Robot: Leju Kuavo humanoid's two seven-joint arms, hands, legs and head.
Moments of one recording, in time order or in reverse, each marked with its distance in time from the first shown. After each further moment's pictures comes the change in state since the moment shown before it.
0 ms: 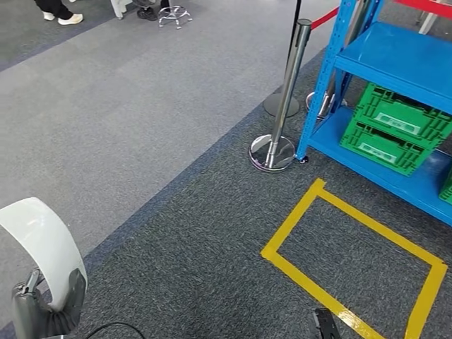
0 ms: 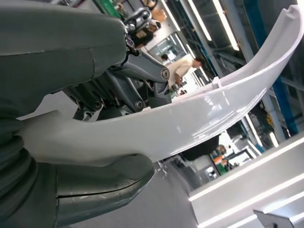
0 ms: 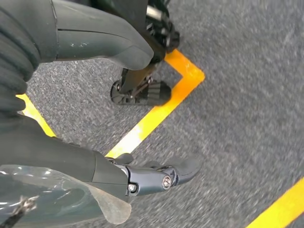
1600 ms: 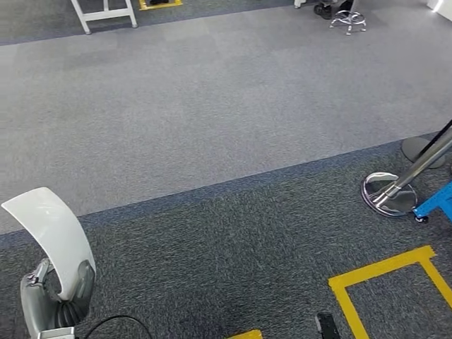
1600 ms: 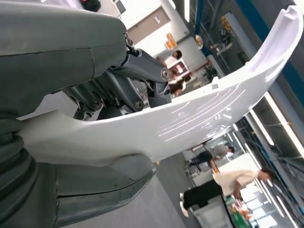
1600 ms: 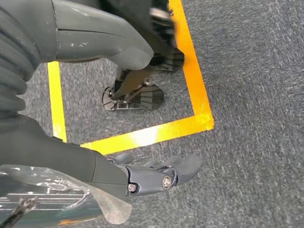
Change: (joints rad) left arm -0.036 0.003 -0.055 0.003 -0.026 0.025 0.025; right arm 0.016 -0.012 -0.035 0.000 -0.013 0.021 -0.018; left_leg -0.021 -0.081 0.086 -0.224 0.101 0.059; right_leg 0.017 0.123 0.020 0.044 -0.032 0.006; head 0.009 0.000
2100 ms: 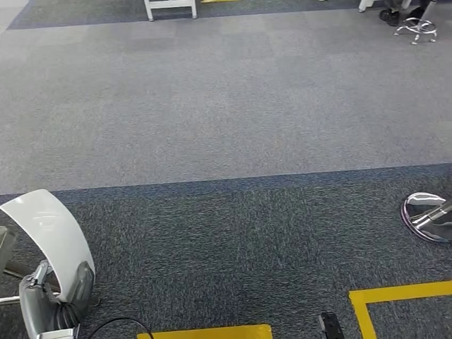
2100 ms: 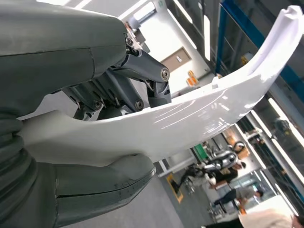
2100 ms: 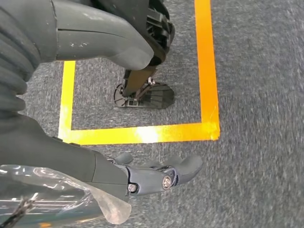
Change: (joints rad) left arm 0.002 0.002 0.000 0.000 0.003 0.000 0.002; right arm 0.002 0.004 -0.005 0.000 0.001 -0.001 0.000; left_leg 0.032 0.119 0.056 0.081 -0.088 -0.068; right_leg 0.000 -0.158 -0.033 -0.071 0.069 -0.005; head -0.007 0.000
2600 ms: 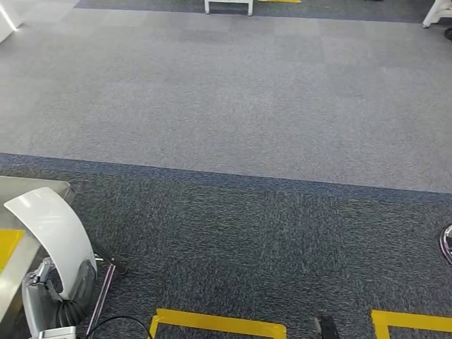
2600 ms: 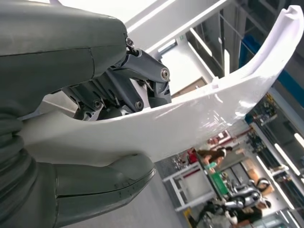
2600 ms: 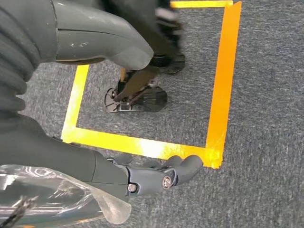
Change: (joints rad) left arm 0.000 0.002 -0.002 0.000 -0.002 0.001 0.000; right arm 0.001 -0.002 0.000 0.000 0.005 0.001 0.000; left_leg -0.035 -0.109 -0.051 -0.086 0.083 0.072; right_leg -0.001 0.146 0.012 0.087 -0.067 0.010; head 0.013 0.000
